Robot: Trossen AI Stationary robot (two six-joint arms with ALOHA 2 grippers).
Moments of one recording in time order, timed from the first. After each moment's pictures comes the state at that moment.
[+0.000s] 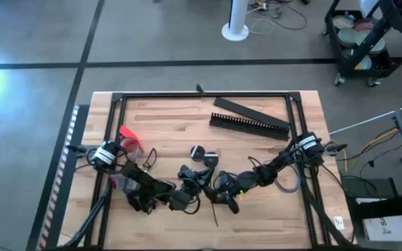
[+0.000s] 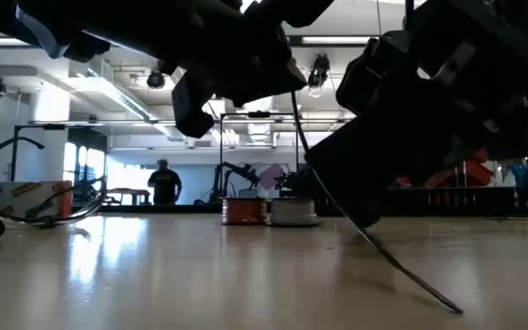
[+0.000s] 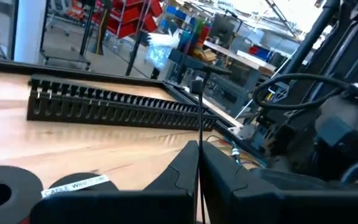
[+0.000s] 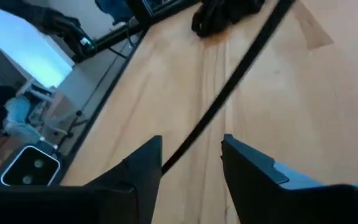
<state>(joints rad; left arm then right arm) -0.50 2.06 1.09 0.93 -1.24 -0.53 0.36 2.10 0.63 1.16 -0.03 0.52</state>
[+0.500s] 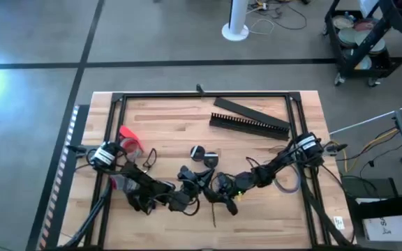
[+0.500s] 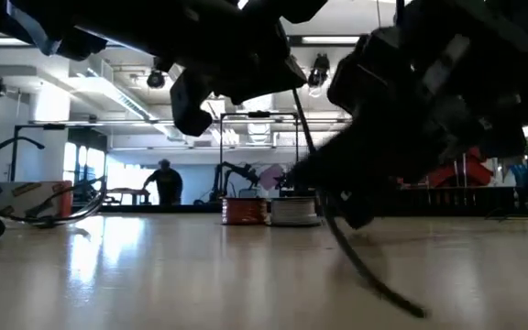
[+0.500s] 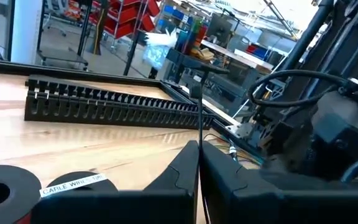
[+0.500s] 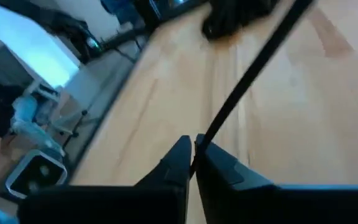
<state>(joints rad) -0.50 2.06 1.09 0.93 -1.24 -0.52 0.36 2.08 0.66 1.01 -0.06 0.51</state>
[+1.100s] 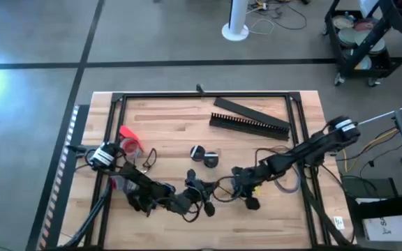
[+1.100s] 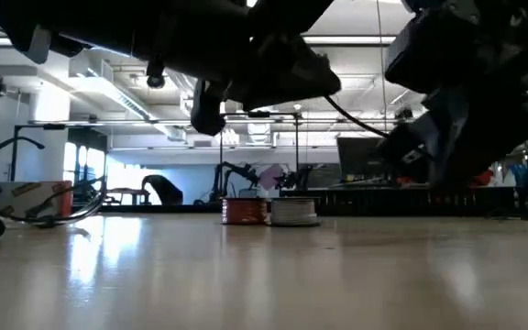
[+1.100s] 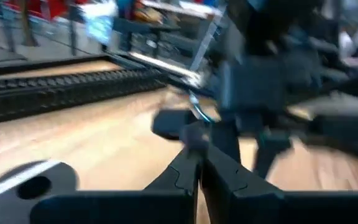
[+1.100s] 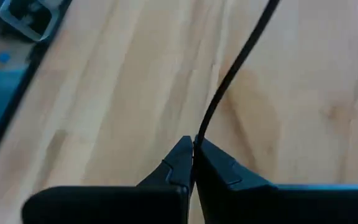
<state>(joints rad) -0.52 2.06 1.08 0.77 -0.92 -0.41 0.33 1.66 0.64 0.15 -0.28 0.25</state>
